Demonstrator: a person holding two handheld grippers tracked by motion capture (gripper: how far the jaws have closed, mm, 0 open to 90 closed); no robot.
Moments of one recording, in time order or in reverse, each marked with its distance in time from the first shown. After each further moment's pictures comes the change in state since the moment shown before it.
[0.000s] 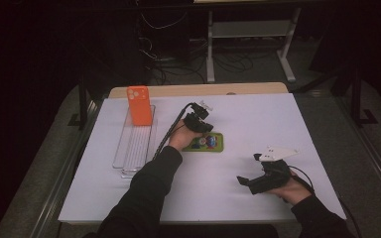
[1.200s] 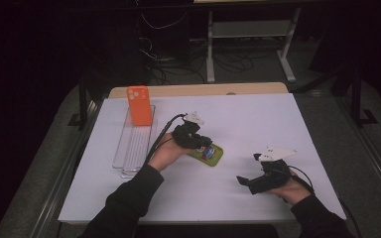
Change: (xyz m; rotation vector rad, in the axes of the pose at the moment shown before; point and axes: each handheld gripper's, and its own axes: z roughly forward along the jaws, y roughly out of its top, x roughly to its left) left arm -0.052 -0.042 -0.081 -0.119 -0.153 0.073; right arm 0.001 0.001 0.001 0.011 -0.008 -0.002
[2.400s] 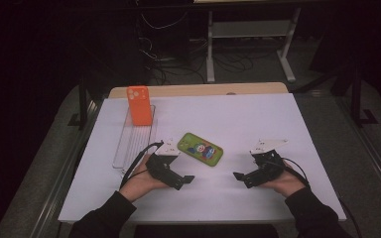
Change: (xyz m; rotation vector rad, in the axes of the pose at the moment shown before) left arm -0.039 -0.072 -0.052 -0.014 0.056 0.033; right arm -0.002 0.026 0.011 0.112 -0.003 -0.008
